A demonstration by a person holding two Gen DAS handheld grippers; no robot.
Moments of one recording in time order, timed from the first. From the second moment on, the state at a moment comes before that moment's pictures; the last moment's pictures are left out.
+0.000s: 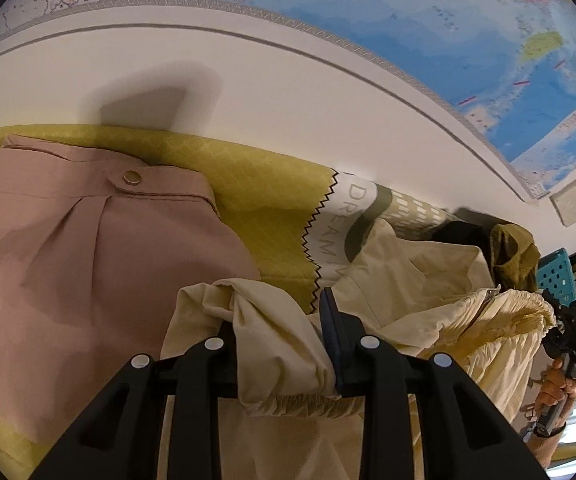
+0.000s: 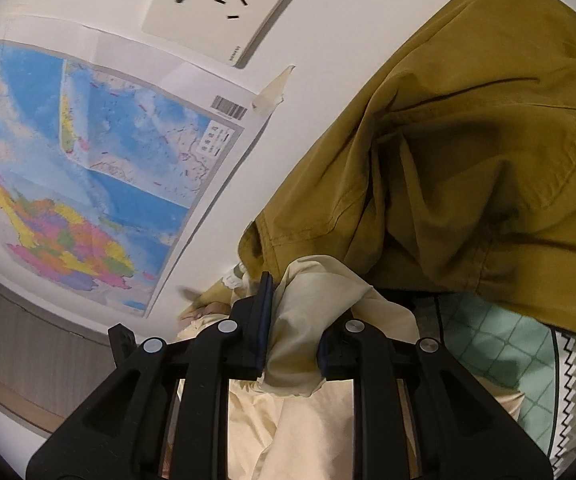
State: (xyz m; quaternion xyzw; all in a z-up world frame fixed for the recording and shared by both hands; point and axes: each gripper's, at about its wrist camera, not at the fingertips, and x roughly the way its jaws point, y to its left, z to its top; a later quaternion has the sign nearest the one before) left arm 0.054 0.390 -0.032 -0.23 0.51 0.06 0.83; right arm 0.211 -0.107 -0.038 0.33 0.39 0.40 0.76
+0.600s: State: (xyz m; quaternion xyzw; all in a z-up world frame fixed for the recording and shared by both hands) left arm 0.075 0.379 -0.054 -0.20 0.52 0.10 0.82; right arm 0.081 -0.063 0.025 0.08 0.21 0.39 0.89
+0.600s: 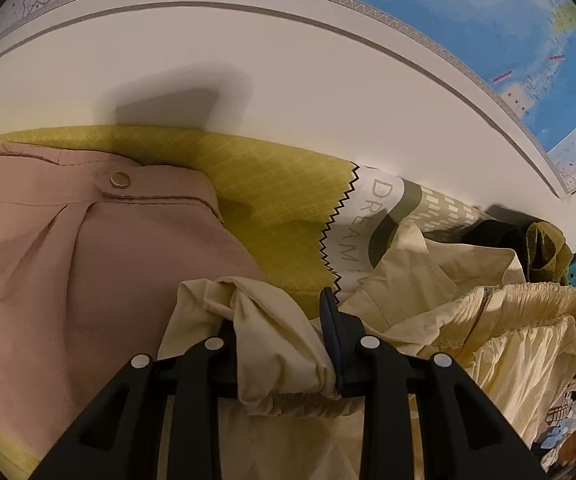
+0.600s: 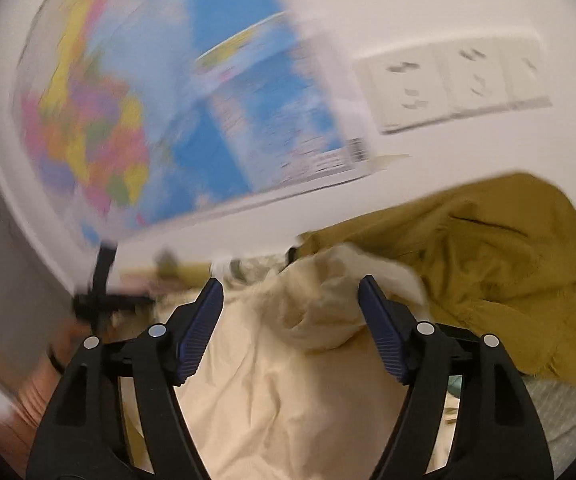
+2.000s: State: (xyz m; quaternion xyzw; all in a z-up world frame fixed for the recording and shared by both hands) left arm -0.033 0.272 -0.053 0.00 0.45 -0.01 0.89; right arm 0.083 -0.032 0.005 -0.05 0.24 0.38 0.89
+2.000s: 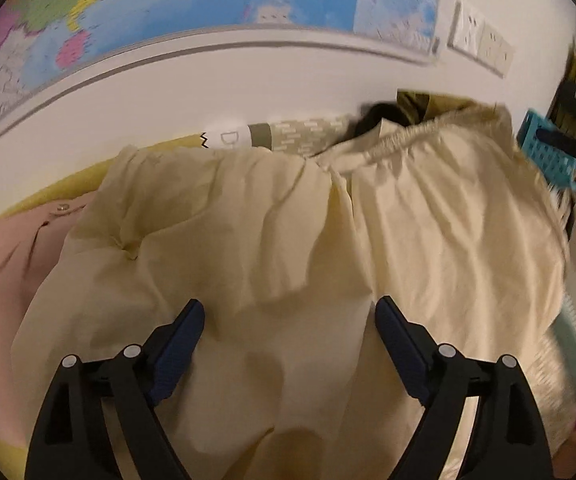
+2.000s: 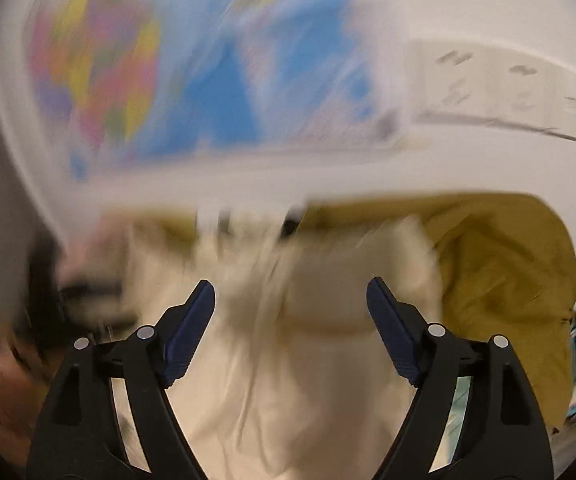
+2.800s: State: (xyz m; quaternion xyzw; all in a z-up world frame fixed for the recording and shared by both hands) left arm -0.009 0.278 -0.052 0.01 0.42 0.10 0.90; right arm 0.125 0.012 -0.034 -0.04 0.30 0.38 0.88
